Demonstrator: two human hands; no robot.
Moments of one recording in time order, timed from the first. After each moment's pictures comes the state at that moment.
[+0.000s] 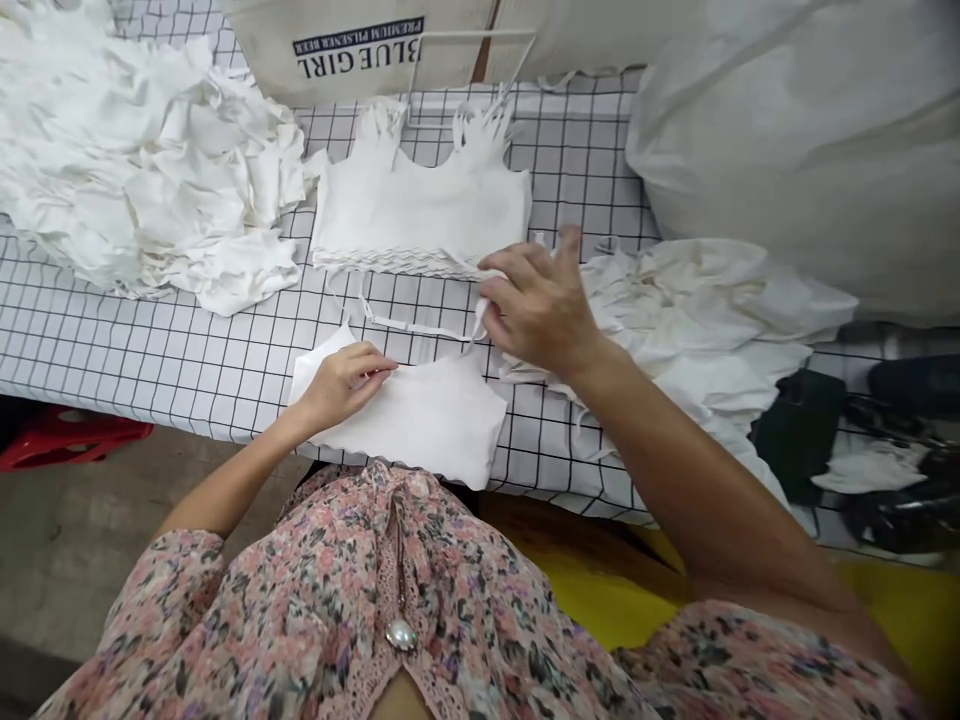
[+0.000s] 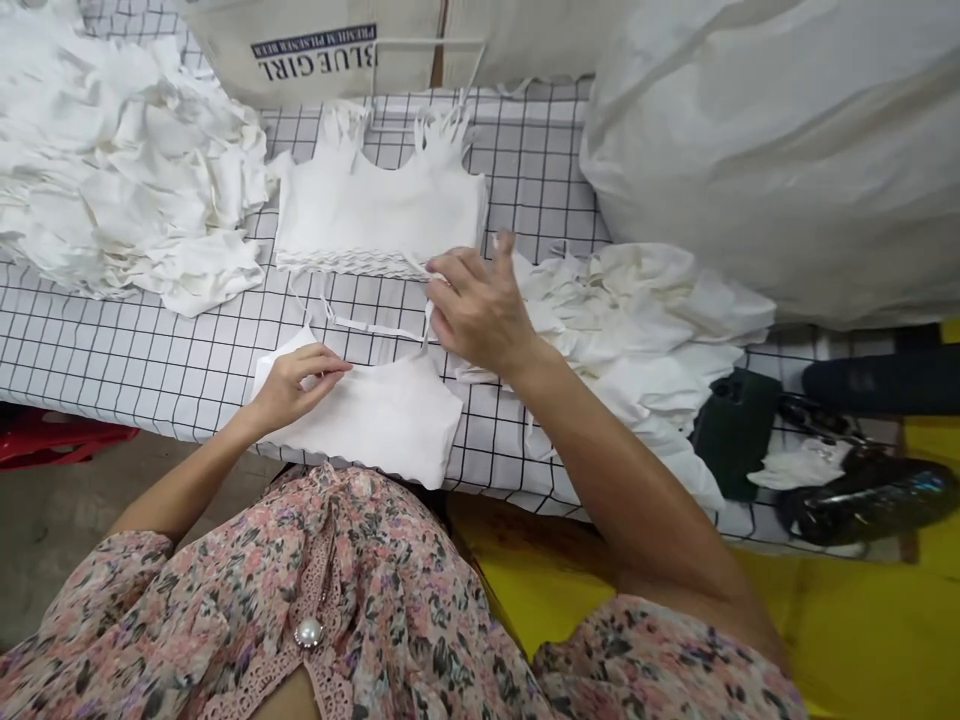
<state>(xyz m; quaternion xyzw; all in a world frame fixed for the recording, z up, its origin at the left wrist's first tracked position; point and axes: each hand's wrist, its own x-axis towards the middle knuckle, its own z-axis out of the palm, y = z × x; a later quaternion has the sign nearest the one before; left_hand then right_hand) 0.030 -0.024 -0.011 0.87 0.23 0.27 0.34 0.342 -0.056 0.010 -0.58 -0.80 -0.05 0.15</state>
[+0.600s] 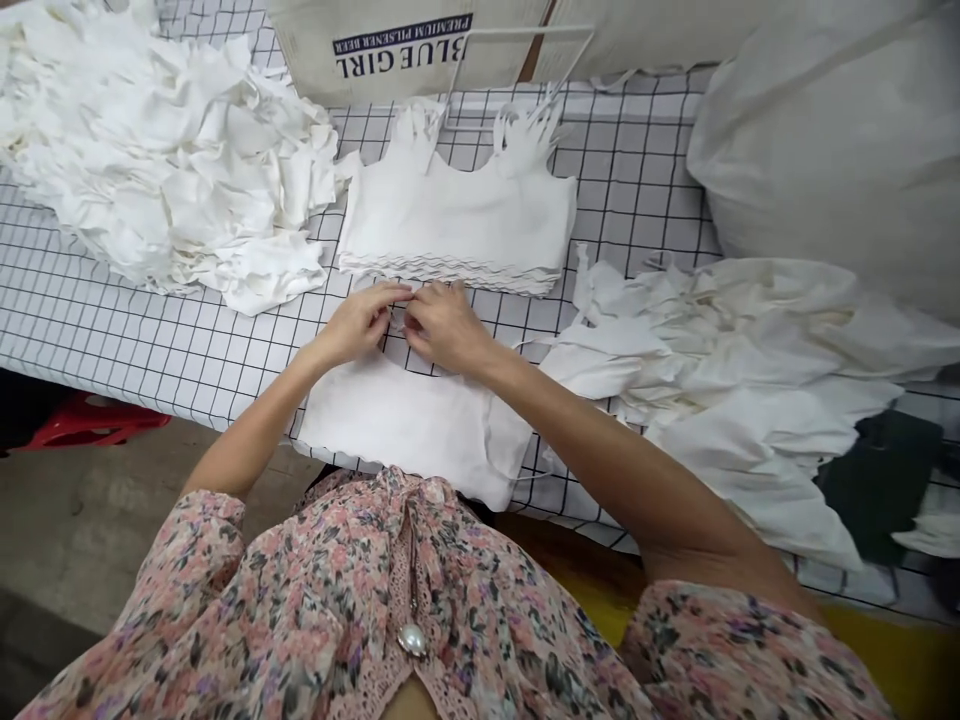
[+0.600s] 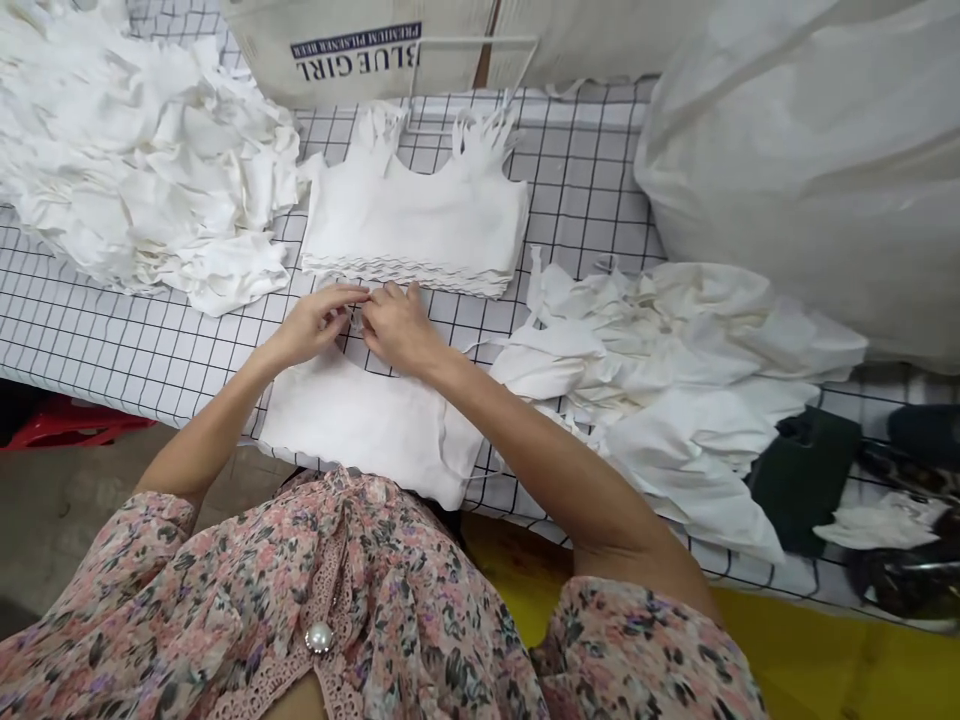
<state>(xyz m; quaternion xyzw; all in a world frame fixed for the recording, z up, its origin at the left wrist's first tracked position) 0.046 0.062 -0.016 0.86 0.28 0.22 0.36 0.240 0.001 -0.026 -0.58 -0.78 0.19 0.16</state>
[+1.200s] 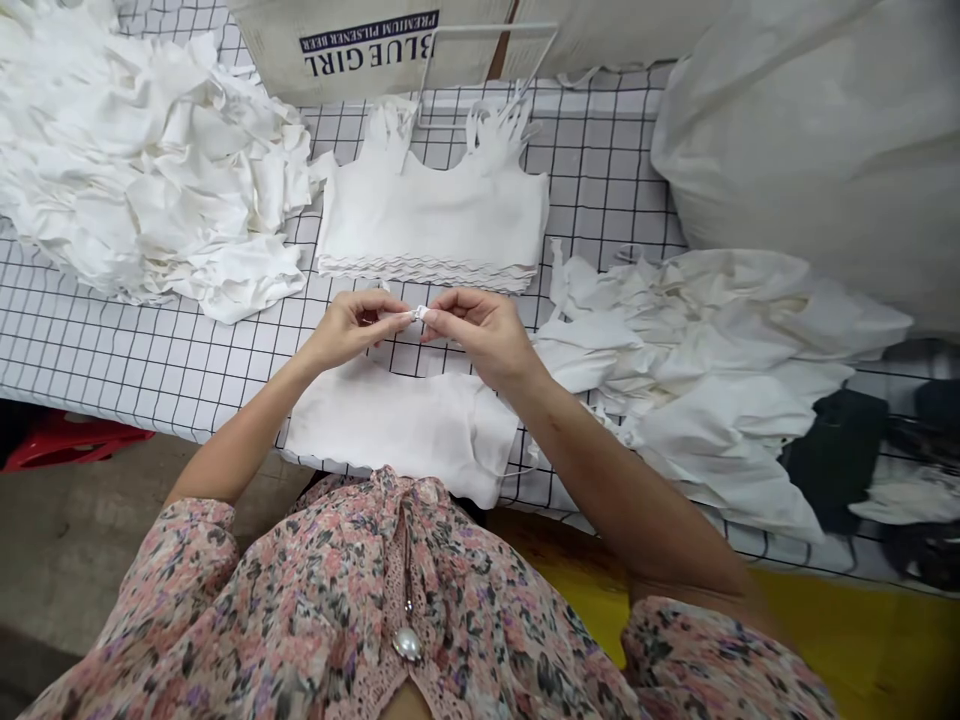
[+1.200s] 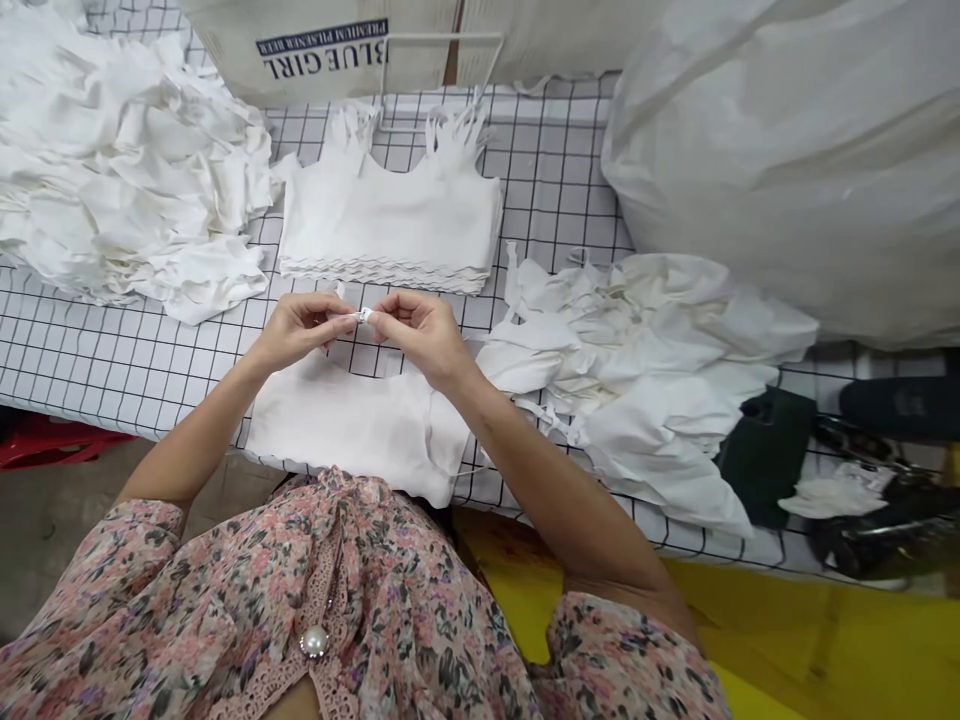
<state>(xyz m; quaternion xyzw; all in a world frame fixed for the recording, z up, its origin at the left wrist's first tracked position) 0.071 0.049 0.009 0.69 0.28 0.27 0.61 0.262 -0.036 0.005 -0.51 -0.39 0.54 0.55</state>
